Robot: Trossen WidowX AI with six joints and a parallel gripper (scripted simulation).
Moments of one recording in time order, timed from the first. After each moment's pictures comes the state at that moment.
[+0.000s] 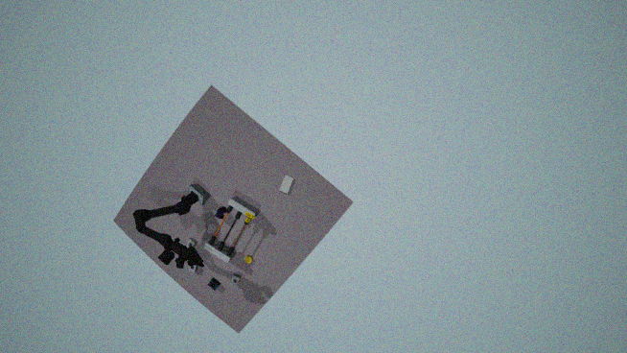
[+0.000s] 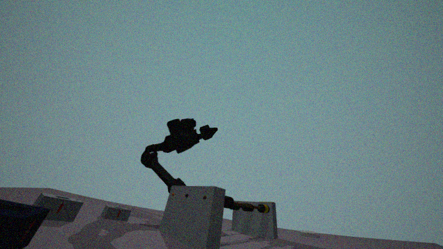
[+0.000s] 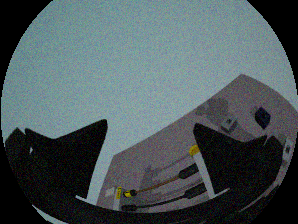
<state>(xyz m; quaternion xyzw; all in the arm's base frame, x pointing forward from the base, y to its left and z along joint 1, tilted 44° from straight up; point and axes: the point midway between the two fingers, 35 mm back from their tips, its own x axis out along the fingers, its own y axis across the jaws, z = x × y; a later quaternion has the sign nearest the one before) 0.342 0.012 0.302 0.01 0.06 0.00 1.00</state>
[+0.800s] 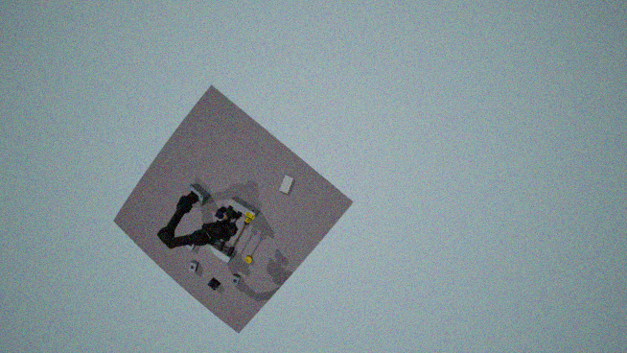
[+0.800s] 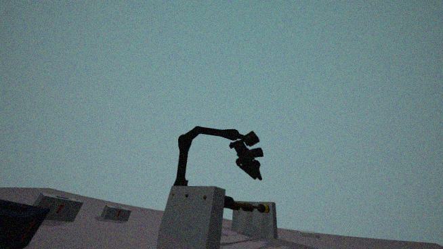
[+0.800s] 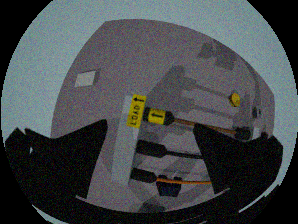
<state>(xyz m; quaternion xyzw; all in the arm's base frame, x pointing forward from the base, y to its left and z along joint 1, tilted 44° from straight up) 0.388 0.159 0.056 -0.28 0.56 -0.08 0.77</state>
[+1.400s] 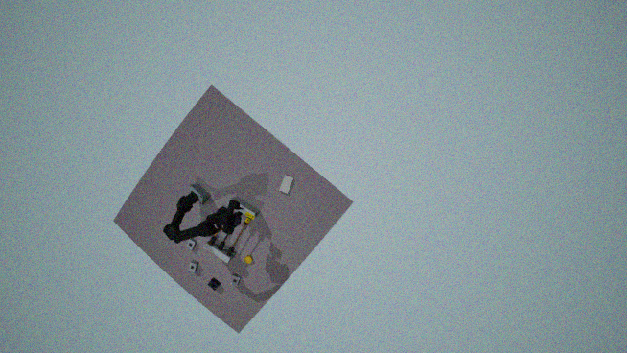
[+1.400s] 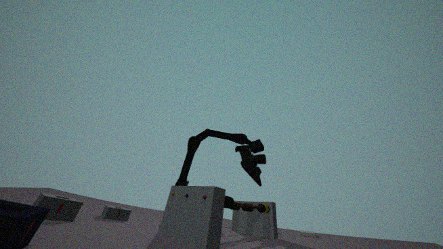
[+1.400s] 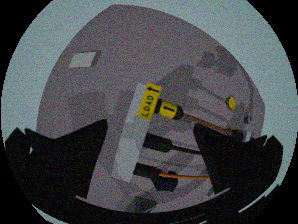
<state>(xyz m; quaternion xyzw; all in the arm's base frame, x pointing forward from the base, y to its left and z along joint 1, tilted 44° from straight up) 0.373 0.180 0.025 -0.37 0.59 -0.09 0.72</state>
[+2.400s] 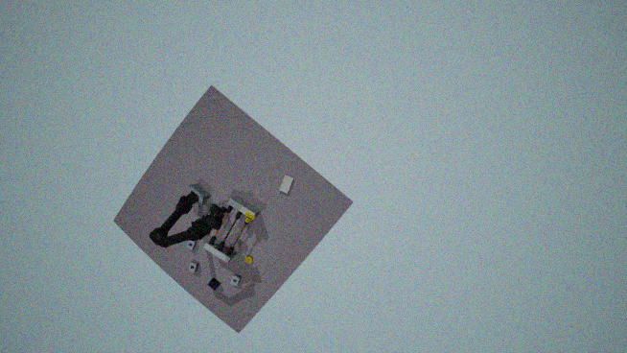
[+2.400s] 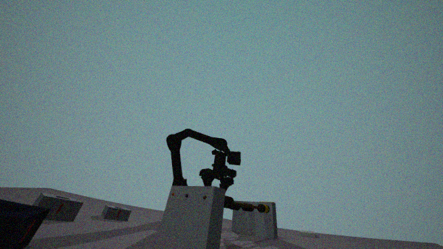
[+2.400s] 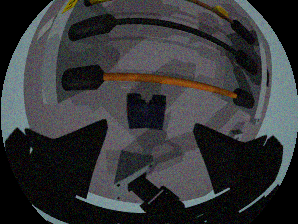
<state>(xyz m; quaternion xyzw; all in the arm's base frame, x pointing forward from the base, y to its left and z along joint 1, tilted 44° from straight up) 0.235 0.051 0.060 -0.27 0.69 -0.25 0.62</state>
